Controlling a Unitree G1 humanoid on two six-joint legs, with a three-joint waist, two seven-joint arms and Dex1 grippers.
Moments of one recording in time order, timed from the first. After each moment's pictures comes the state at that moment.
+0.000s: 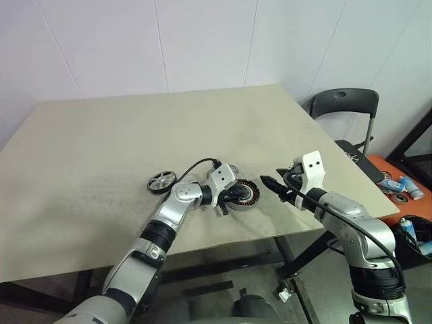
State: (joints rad) left arm -0.64 0.10 -0.30 0.62 -0.01 0.05 -0.85; right arm -0.24 -0.42 -0.10 -0.30 0.41 0.82 0.40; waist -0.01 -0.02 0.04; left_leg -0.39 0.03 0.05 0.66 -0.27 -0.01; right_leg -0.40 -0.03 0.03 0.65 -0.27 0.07
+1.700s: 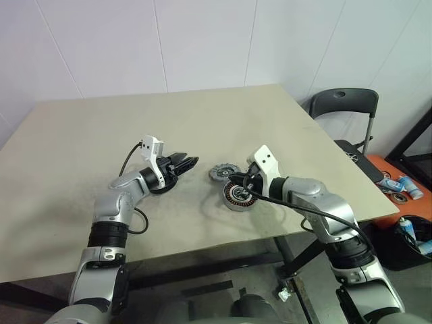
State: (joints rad) left arm -0.55 0.30 0.13 0.33 -0.42 0.50 -0.78; right arm -0.51 -0.44 0.22 -0.09 0.30 0.71 0.65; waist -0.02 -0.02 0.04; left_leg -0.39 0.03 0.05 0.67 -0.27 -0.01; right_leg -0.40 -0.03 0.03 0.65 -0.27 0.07
